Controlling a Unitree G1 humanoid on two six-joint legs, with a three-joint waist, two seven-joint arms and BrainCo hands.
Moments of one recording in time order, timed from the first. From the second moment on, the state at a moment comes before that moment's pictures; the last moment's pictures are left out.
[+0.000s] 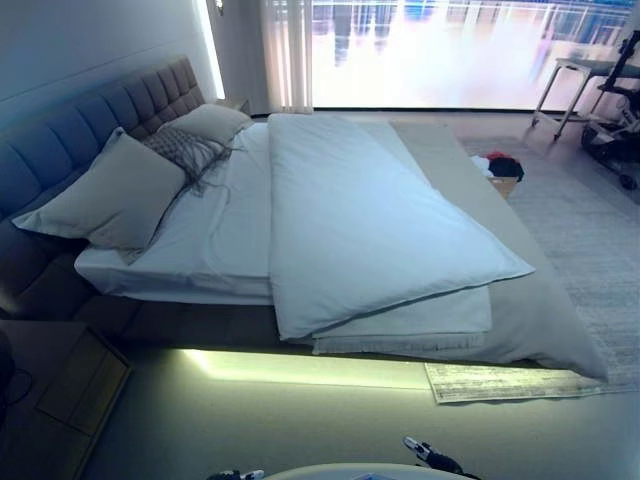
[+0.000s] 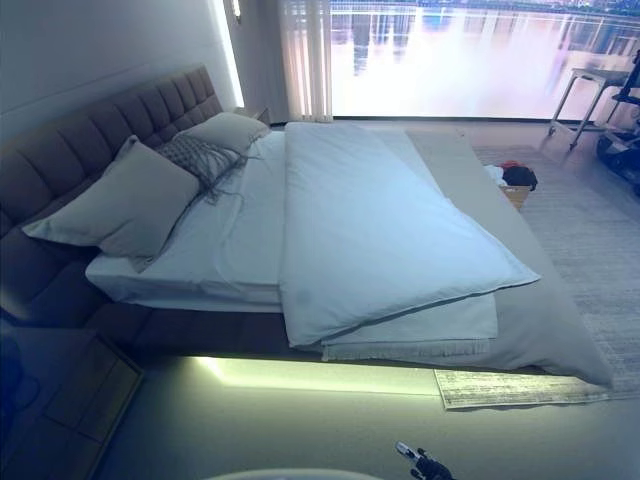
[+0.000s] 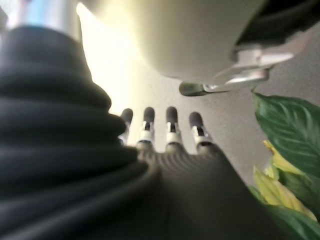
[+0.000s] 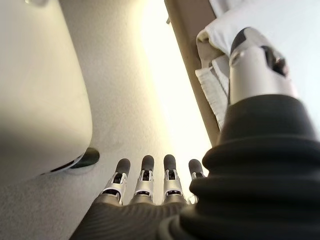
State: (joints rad) left arm 0.05 0.23 -0.32 1.28 -0.29 0.05 -0.15; right arm 0.05 -0.20 0.22 1.30 0.63 -0.08 0.15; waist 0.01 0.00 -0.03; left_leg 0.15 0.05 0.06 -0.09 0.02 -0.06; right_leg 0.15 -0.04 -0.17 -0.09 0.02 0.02
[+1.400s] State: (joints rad) left arm -0.03 0.25 -0.23 1.29 -0.42 -0.12 0.00; right arm 0.02 -0.15 0.17 1.33 0.49 -0.11 0.04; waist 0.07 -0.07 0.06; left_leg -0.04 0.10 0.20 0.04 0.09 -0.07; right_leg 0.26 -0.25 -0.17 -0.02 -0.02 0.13
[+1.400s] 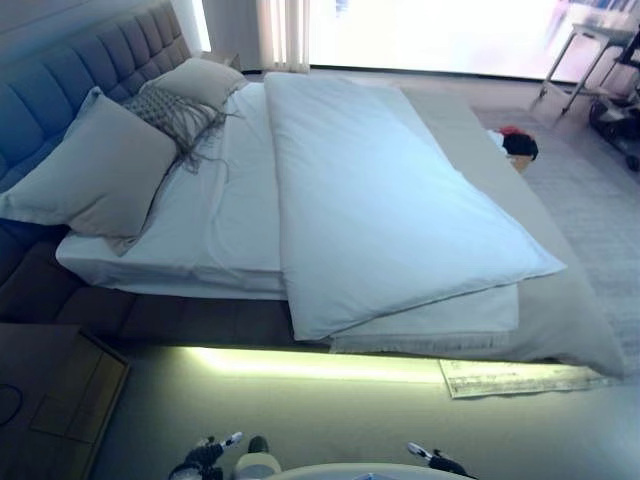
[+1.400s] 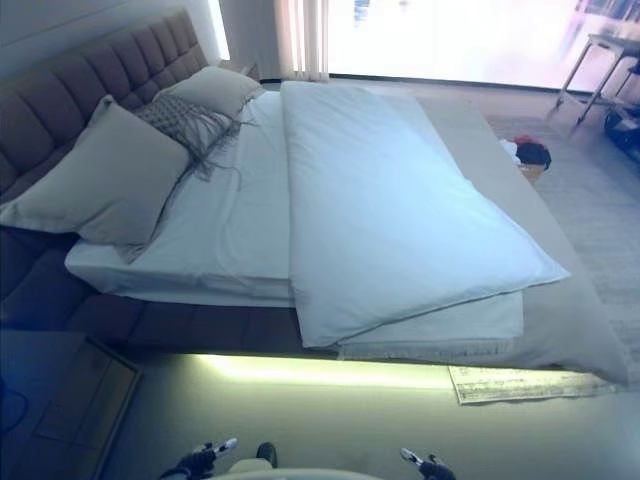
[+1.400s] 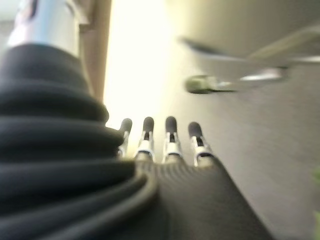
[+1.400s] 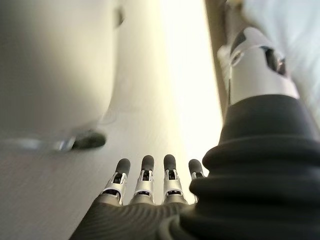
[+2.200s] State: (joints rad) left arm -0.03 0.24 -0.27 1.31 -0.33 -0.04 0.00; right arm 0.02 -0.17 0.15 1.31 0.55 -0.11 0.02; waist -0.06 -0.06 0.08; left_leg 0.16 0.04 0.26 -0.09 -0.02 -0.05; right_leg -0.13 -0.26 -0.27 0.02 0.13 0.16
